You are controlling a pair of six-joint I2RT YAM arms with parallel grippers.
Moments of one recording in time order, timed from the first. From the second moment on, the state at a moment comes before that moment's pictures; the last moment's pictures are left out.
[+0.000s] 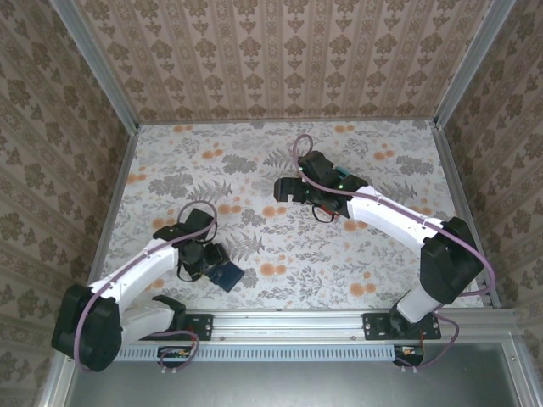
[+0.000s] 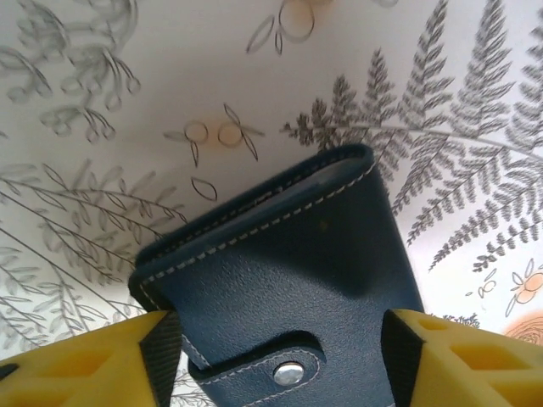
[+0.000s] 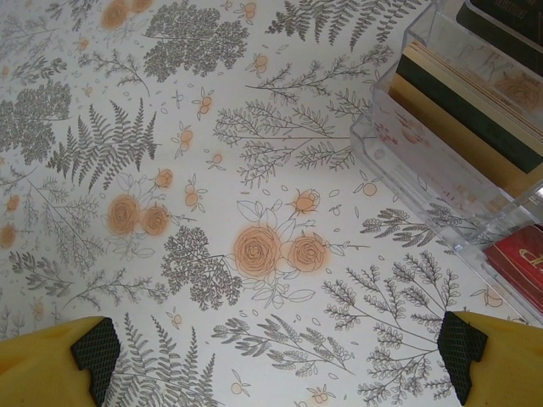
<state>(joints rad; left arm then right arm) -0.50 1.12 0.57 -0.82 0.14 -0.93 0.63 1.58 1.22 -0.45 0.06 0.61</state>
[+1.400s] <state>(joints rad) -0.41 1.61 1.01 -0.52 0.38 -0.71 0.77 1.72 1.15 -0.53 -0.06 0.71</state>
